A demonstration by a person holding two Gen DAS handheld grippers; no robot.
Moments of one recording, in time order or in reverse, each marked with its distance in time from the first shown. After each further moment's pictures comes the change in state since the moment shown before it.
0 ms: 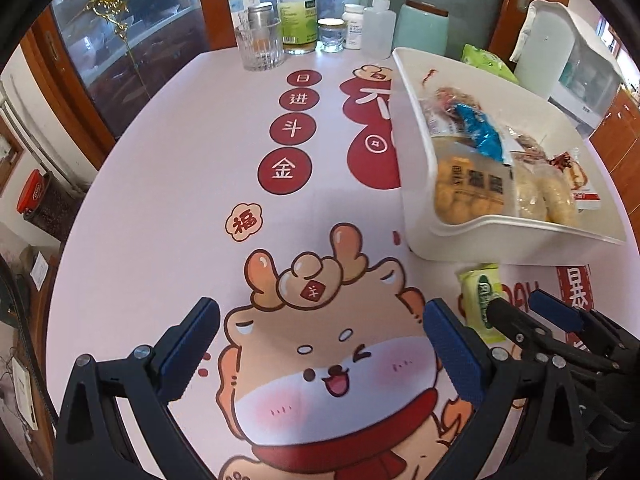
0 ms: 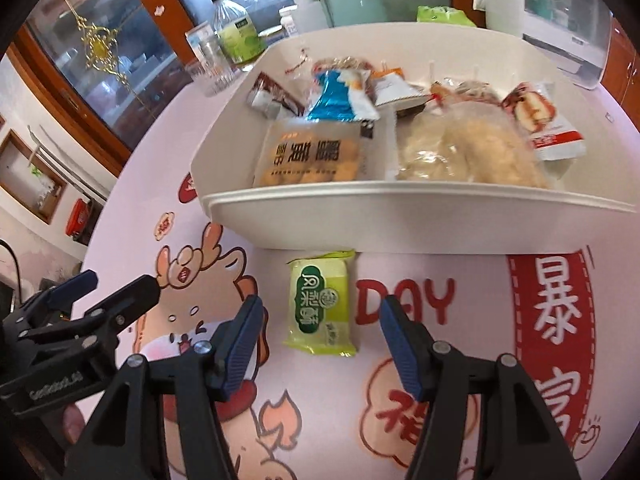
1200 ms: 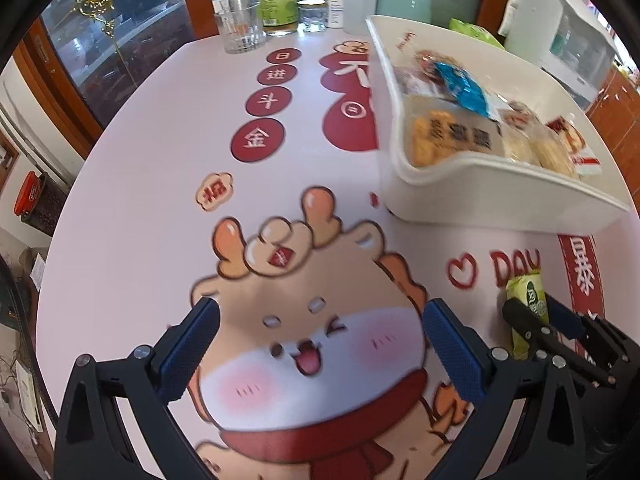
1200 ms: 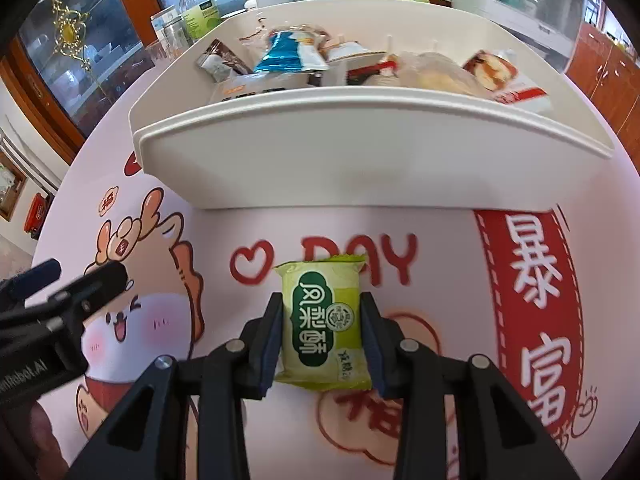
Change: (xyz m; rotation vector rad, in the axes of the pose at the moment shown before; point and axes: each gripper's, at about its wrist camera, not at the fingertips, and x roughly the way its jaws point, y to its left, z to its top) left arm 0.009 -0.032 -0.023 0.044 0.038 0.006; right arm 0.000 -0.024 -0.042 0.022 -0.006 -0.140
